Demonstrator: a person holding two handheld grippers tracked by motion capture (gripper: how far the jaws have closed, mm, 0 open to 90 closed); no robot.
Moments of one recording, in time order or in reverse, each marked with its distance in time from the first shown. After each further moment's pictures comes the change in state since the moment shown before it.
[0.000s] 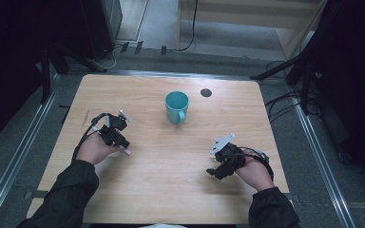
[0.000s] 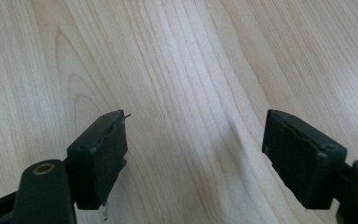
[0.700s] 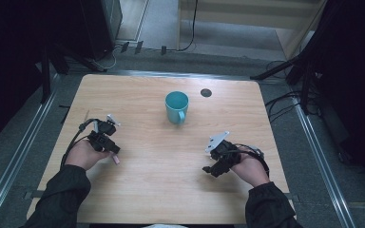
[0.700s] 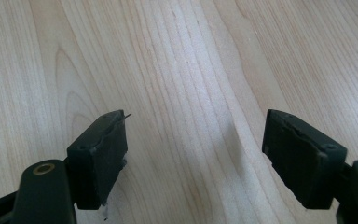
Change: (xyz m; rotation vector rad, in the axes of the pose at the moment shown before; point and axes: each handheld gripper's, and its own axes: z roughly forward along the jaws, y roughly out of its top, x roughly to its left) left arm 0.014 -0.031 -0.008 0.004 -0.006 -0.075; right arm -0.003 0.014 0.006 0.005 0.015 -0.036
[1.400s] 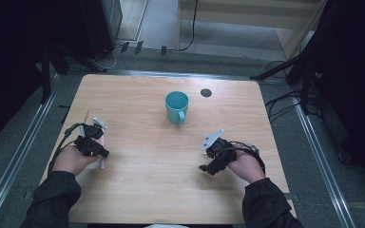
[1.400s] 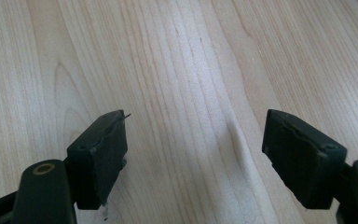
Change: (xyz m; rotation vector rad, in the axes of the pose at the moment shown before) left arm 0.019 -0.027 -0.010 -0.002 0.008 -0.085; right arm -0.002 0.012 0.007 0.003 0.015 -0.029
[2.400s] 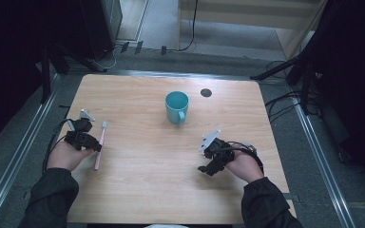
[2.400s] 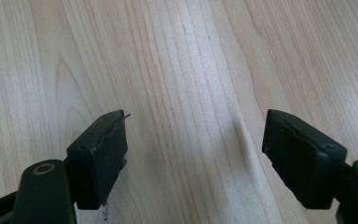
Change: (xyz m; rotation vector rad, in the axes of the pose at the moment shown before) left arm 0.025 0.007 -0.014 -0.015 0.060 -0.235; right arm 0.002 0.003 0.005 0.026 0.016 -0.016
